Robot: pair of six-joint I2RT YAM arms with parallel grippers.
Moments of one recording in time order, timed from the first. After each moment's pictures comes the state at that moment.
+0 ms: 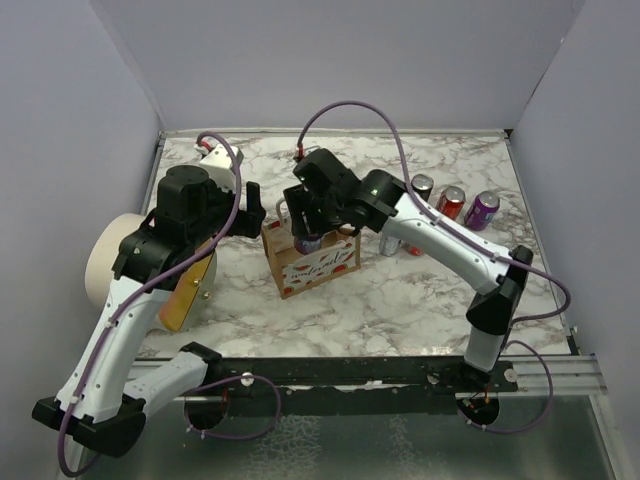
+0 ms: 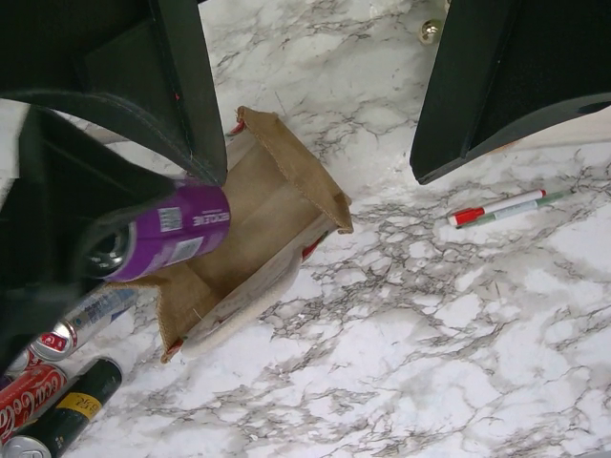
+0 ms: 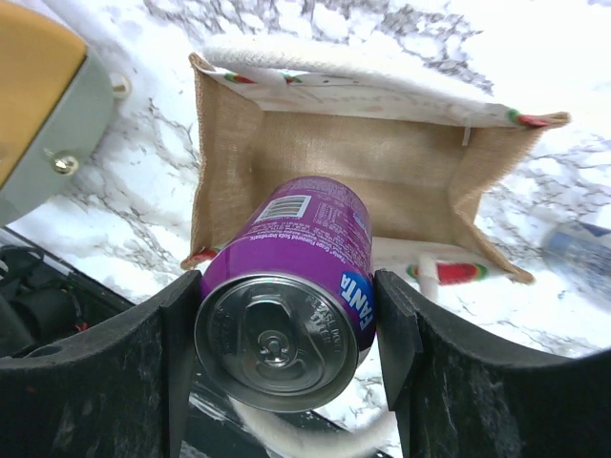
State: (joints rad) left arm -0.41 0.97 1.33 -0.84 -0.01 -0.13; right arm 1.00 1.85 1.98 -1.00 0.21 0.46
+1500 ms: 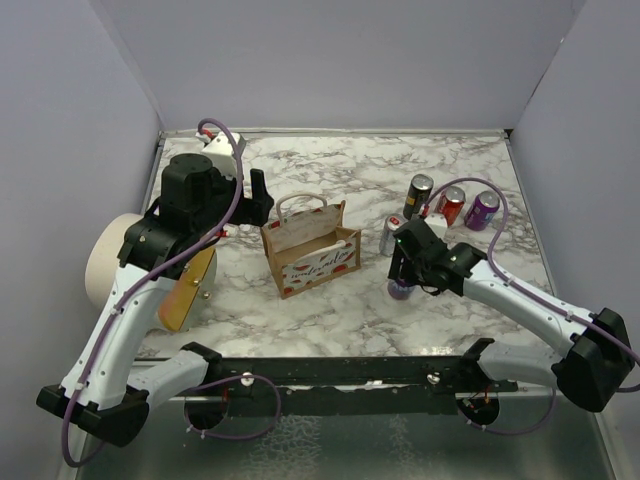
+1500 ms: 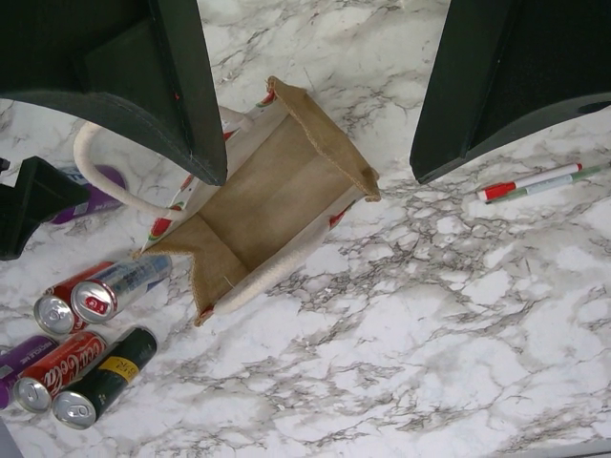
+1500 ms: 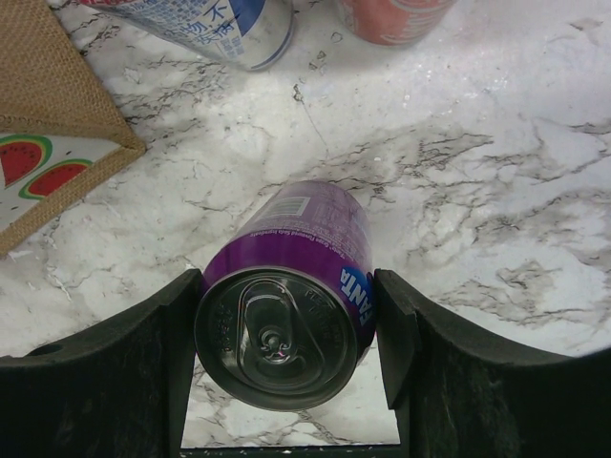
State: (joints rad) left arm -0.41 1.03 1.37 -0.79 0.04 -0.20; right arm 0.71 1.17 0.84 -0.72 0.39 0.80
